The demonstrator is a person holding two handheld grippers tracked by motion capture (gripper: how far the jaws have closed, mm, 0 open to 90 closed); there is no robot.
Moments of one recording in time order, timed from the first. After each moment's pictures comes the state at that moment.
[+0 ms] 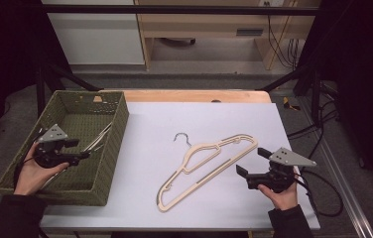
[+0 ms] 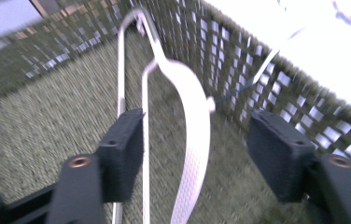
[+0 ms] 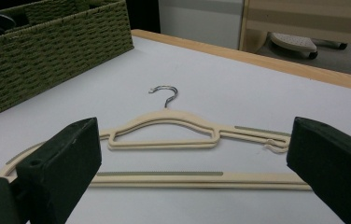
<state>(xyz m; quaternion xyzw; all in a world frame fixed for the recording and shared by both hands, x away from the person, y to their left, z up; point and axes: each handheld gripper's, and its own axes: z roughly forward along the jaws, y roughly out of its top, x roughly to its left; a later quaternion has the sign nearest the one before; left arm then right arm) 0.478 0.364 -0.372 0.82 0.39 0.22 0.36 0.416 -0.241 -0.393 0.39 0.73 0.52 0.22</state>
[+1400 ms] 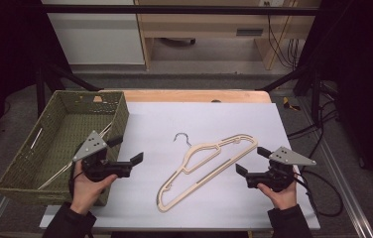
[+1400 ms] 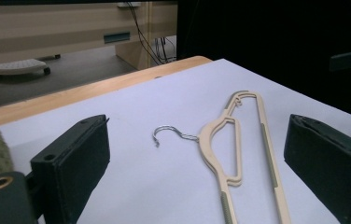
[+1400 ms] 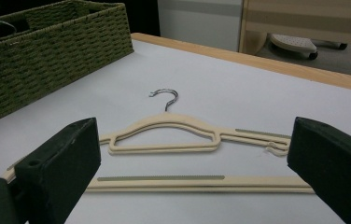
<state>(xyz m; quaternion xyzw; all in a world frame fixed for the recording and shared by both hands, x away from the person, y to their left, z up) 0.432 0.218 -0.362 0.73 0.34 0.20 0.55 0.418 -0.240 -0.392 0.39 0.72 0.53 0.22</state>
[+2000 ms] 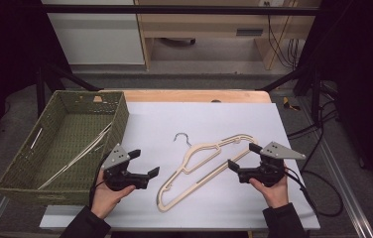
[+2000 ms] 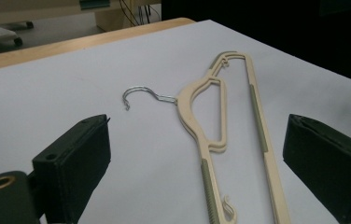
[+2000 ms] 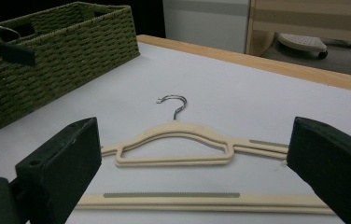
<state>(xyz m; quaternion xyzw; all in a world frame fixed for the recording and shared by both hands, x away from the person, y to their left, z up) 0.435 0.190 -0.411 0.77 0.34 0.17 0.52 0.433 -0.220 -0.391 0.38 0.73 0.53 0.21</state>
